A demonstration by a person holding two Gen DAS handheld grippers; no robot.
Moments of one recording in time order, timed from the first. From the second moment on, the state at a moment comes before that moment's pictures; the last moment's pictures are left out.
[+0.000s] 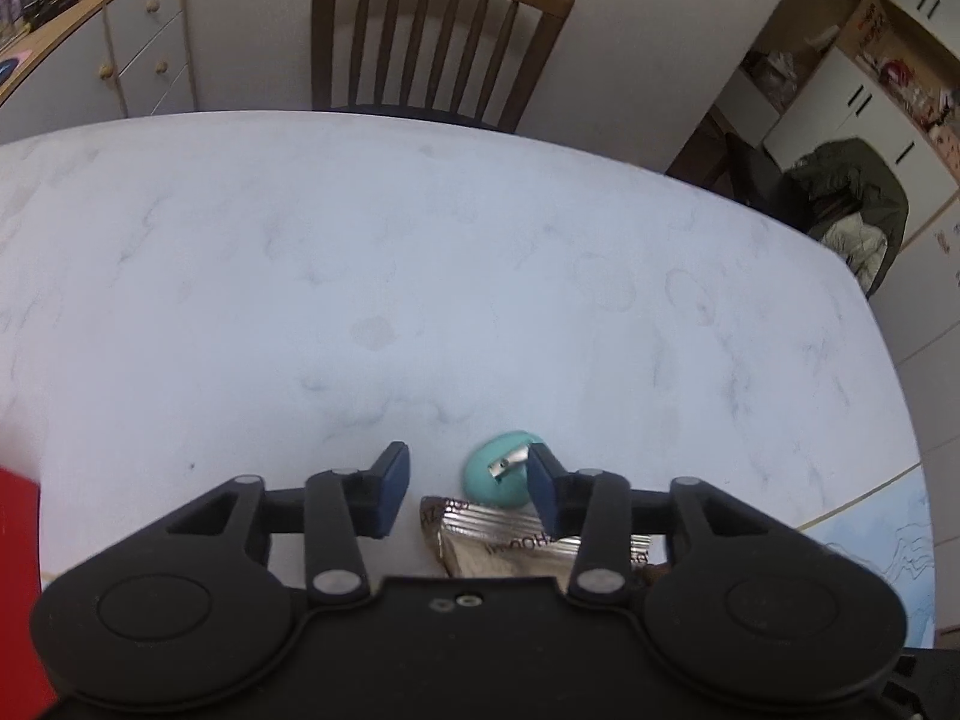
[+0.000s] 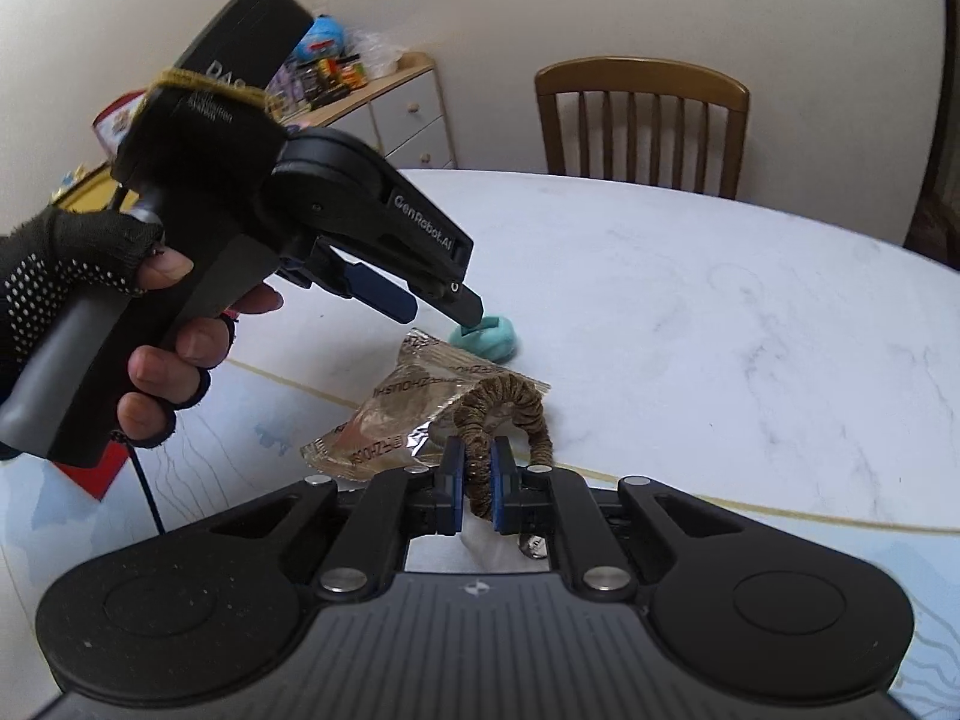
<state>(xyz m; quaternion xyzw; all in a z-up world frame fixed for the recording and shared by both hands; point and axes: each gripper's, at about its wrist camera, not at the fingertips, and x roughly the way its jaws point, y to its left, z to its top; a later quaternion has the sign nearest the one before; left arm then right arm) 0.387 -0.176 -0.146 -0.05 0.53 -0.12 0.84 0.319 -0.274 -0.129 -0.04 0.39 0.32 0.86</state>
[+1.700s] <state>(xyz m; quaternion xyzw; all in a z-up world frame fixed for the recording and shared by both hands) 0.314 -0.138 -0.069 -0.04 0.50 -0.16 0.85 0.281 -0.298 -0.032 0.03 0.36 0.28 0.89</state>
